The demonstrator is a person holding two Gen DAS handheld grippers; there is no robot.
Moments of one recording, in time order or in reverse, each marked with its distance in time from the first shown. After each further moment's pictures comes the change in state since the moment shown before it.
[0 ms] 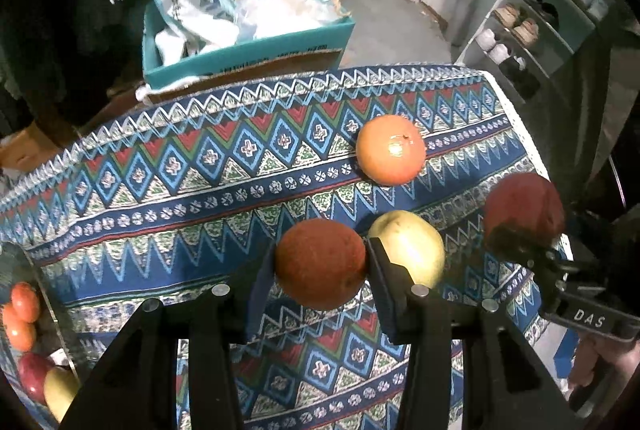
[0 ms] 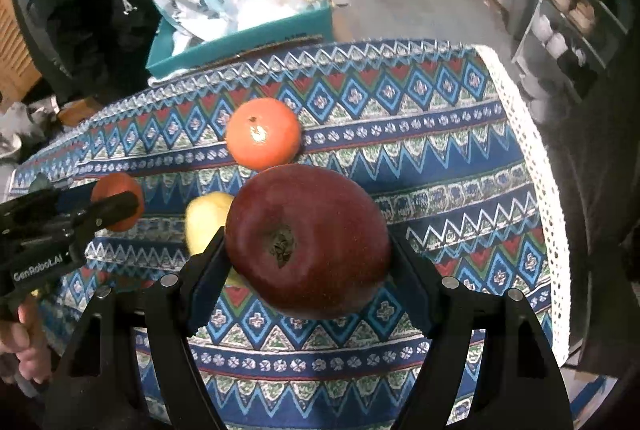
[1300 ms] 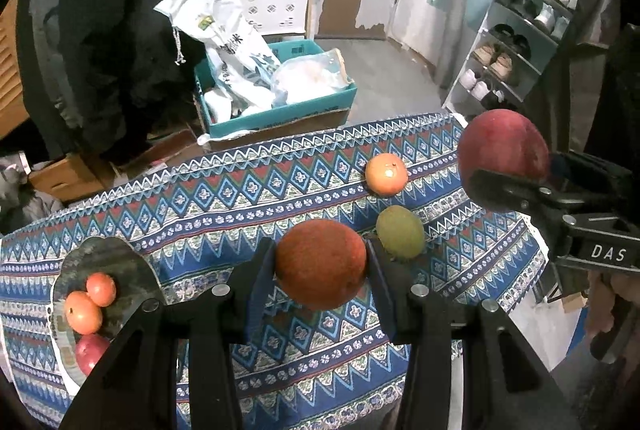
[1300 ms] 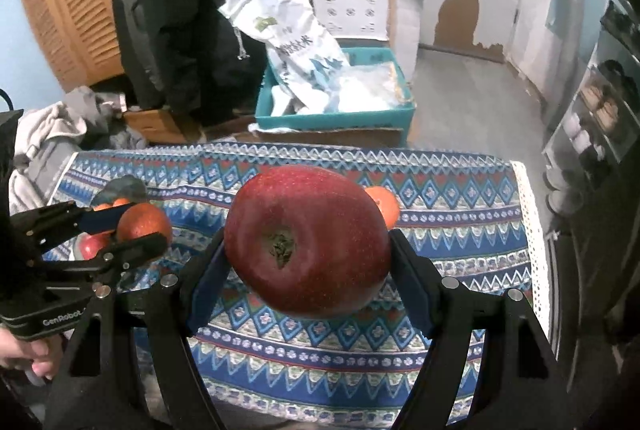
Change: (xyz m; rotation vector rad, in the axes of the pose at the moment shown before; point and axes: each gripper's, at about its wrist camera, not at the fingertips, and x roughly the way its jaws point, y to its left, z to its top) left arm -0.139 0.036 -0.048 0.036 -0.194 0.020; right arm -0.107 0.103 0.011 -0.193 -0.193 0.117
